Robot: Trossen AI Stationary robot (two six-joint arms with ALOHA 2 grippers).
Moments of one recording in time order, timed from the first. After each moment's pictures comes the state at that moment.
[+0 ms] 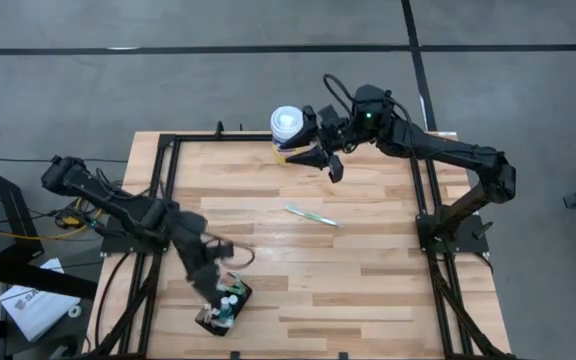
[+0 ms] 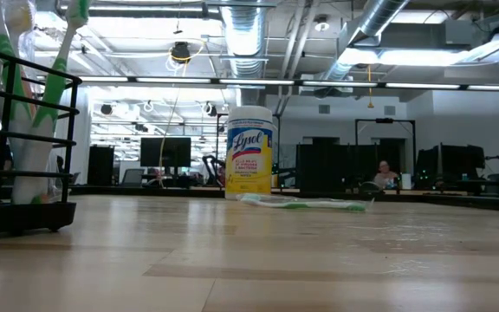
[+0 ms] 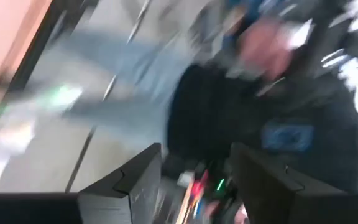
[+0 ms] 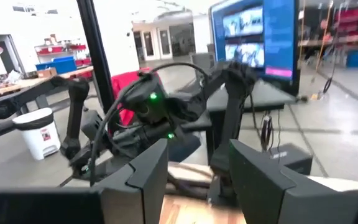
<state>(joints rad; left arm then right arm) -0.40 1.14 0.90 -0.11 0.62 -1.55 -0.30 1.52 1.52 0.03 -0.66 0.12</state>
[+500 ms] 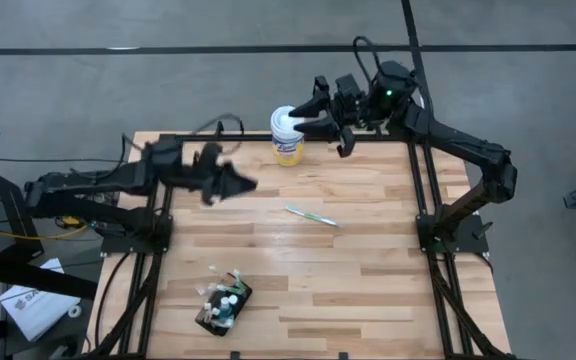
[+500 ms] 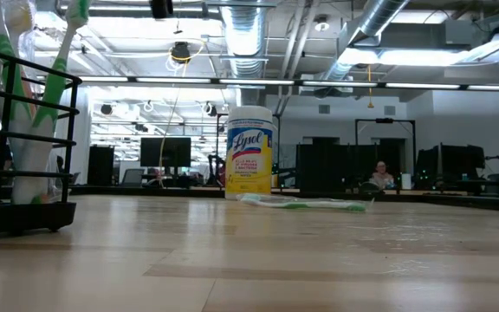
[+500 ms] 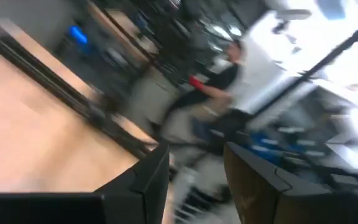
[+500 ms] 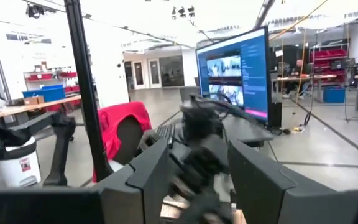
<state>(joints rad) 0.13 0.97 0.90 0.08 0.23 -0.82 -0.40 1.52 1.63 0.09 -0.68 0.20</state>
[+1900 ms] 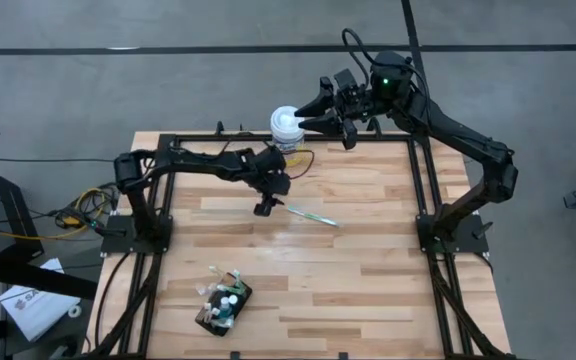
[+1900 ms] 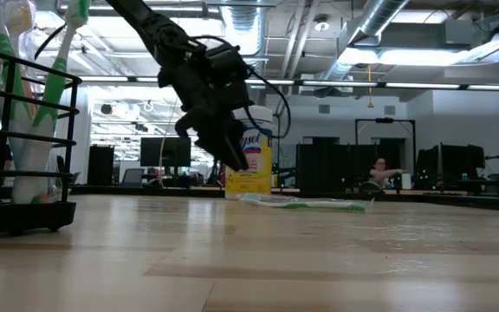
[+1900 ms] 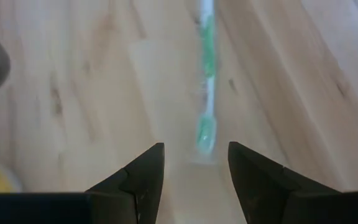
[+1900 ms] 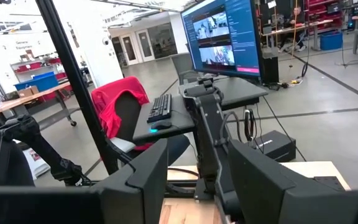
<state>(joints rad) 0.35 1.82 1.14 -0.31 0.25 0.61 -0.47 1.52 1.70 -0.17 -0.73 0.21</state>
